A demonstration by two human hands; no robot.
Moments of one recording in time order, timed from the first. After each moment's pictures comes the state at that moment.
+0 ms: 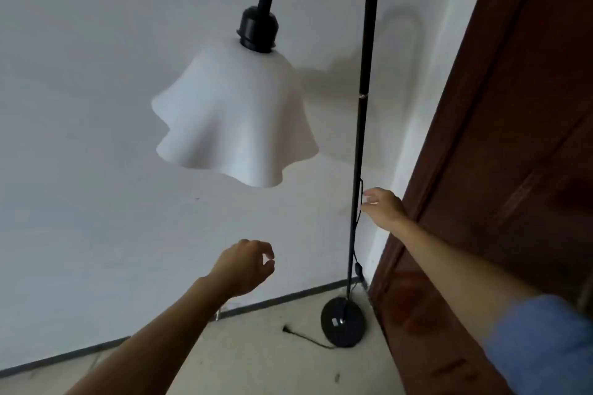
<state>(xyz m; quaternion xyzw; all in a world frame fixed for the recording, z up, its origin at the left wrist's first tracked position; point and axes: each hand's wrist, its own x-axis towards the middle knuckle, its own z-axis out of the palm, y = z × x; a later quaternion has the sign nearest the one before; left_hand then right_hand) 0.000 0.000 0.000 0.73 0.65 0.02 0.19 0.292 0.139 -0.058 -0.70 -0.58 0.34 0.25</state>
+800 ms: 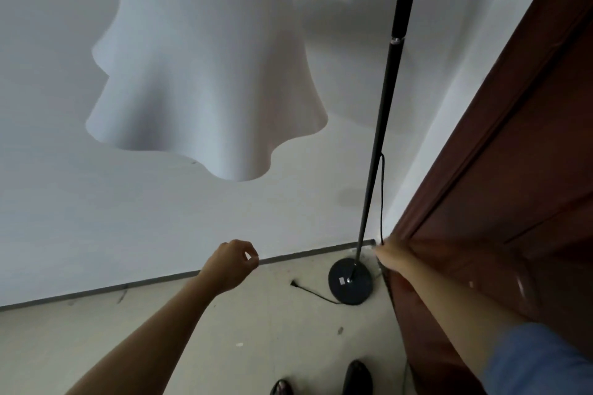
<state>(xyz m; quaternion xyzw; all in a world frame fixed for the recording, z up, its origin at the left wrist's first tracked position) -0.024 0.017 -0.088 0.58 0.75 0.04 0.33 0.299 0.104 -0.193 -0.75 -0.52 0.41 0.01</state>
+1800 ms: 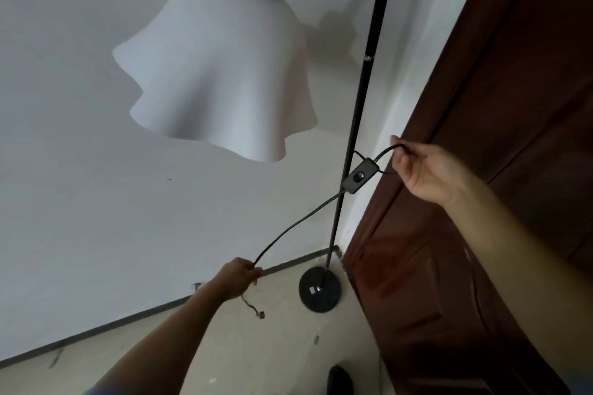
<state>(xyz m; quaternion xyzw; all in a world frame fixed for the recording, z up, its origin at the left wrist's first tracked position) -0.035 0.018 -0.123 0.59 0.67 0.02 0.45 0.309 0.085 0.062 -0.43 -0.15 0.71 0.53</state>
